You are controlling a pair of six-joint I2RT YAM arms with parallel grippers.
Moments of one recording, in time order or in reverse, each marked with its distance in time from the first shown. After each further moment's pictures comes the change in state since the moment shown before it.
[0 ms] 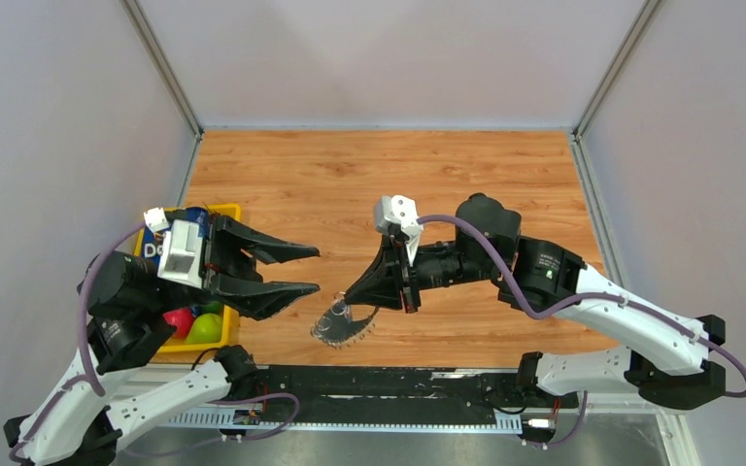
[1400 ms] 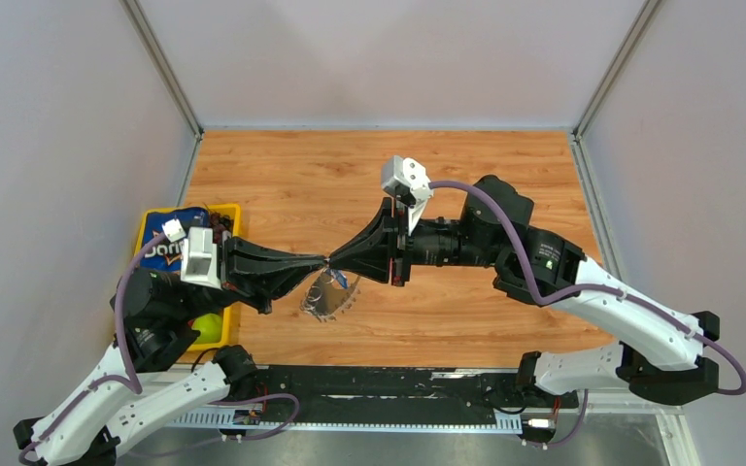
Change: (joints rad) left arm 0.000 -0.084 -0.227 0.188 -0.110 -0.031; right arm -0.013 0.068 0.133 0.074 0.105 0.065
